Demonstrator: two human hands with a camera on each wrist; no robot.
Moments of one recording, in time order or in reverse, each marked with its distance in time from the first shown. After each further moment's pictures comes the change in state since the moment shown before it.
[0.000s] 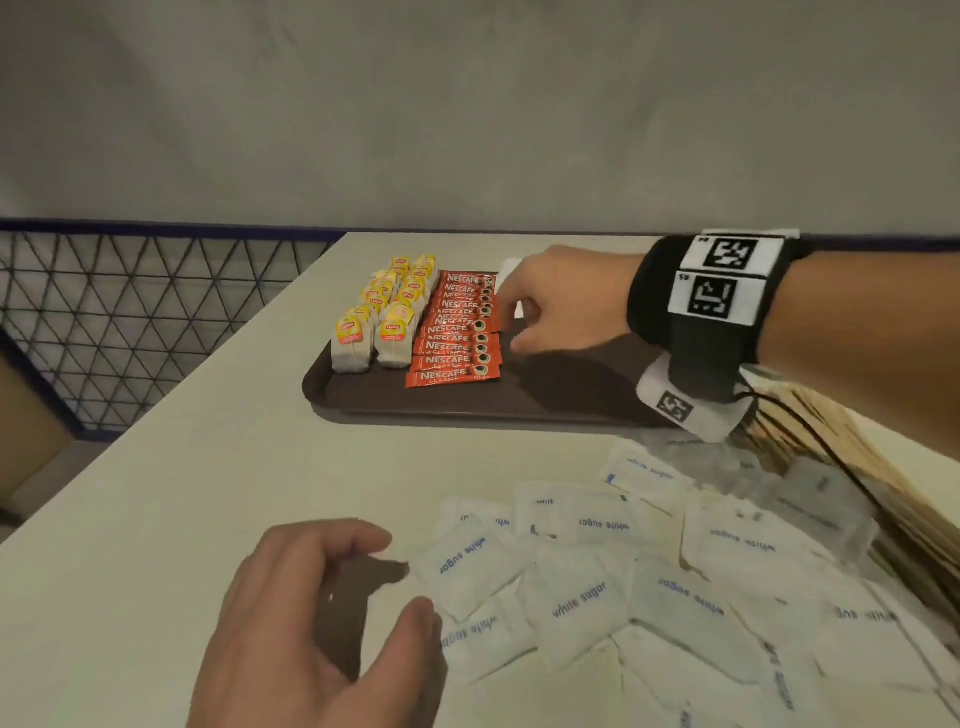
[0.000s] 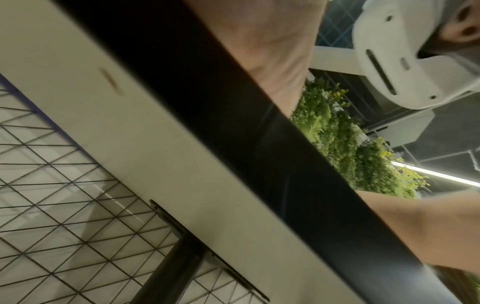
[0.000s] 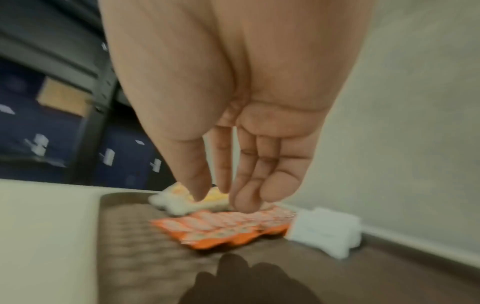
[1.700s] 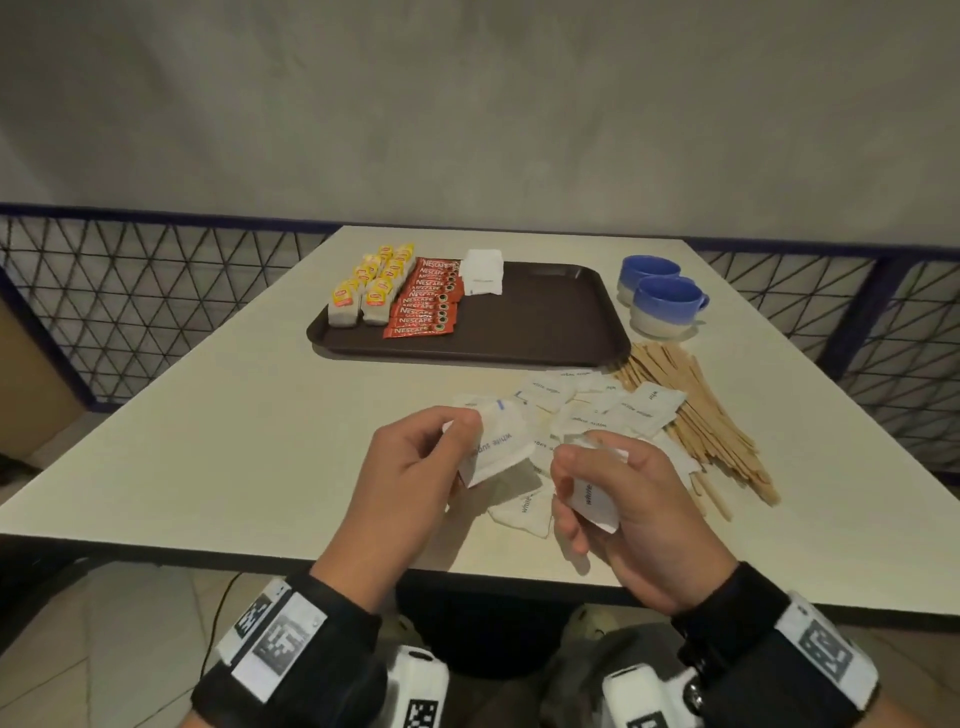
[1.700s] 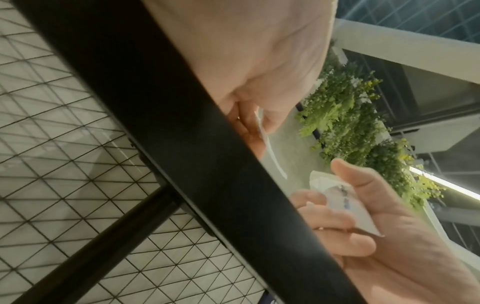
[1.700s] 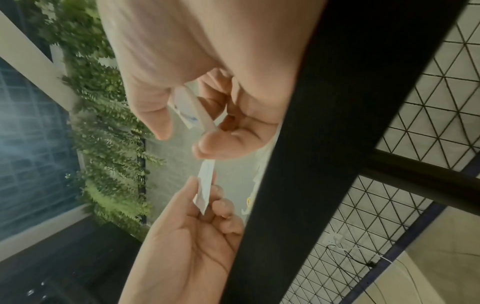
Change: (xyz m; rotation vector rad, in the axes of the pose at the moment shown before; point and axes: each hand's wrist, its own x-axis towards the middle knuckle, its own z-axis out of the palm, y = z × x) left_hand -0.031 0.070 0.041 -0.599 -0.199 -0.123; right_hand -0.267 -0.088 0.091 1.875 0.327 0.287
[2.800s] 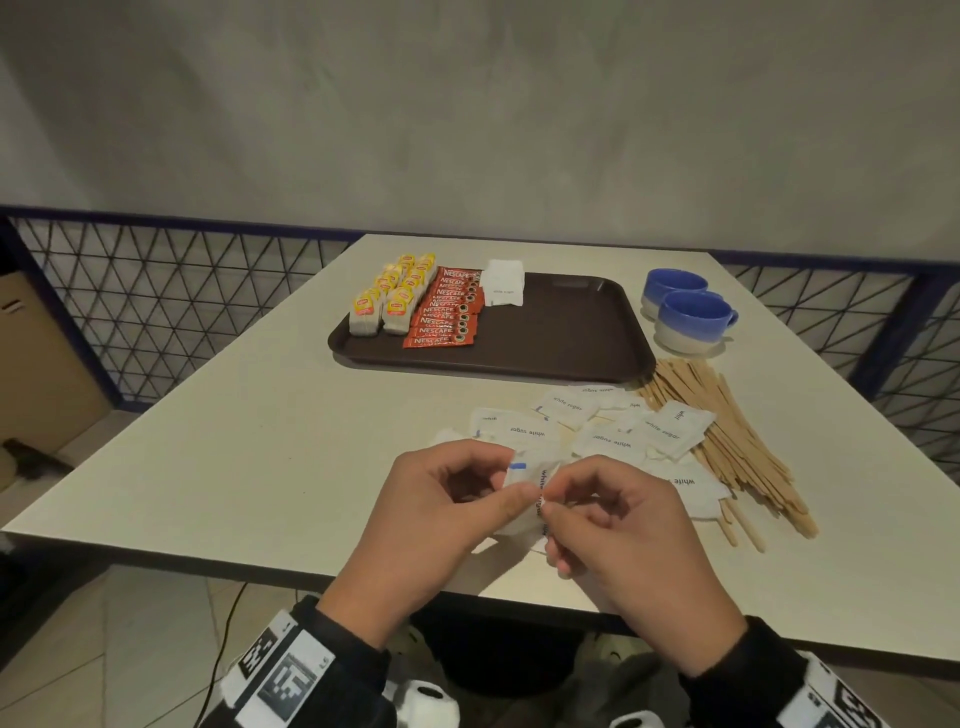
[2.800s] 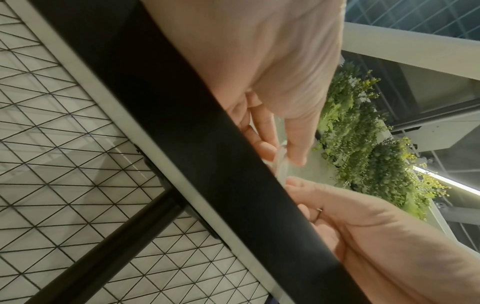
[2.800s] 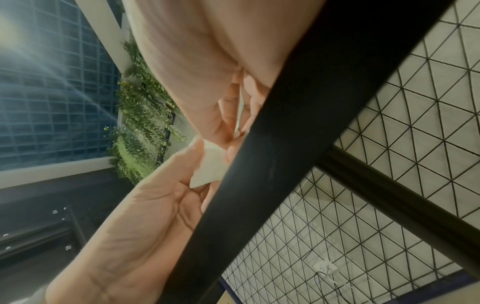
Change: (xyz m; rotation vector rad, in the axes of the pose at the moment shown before) left_hand -0.001 -0.016 -0.006 -0.060 -0.129 0.070; right_hand -0.003 0.011 0.018 -0.367 0.124 -0.116
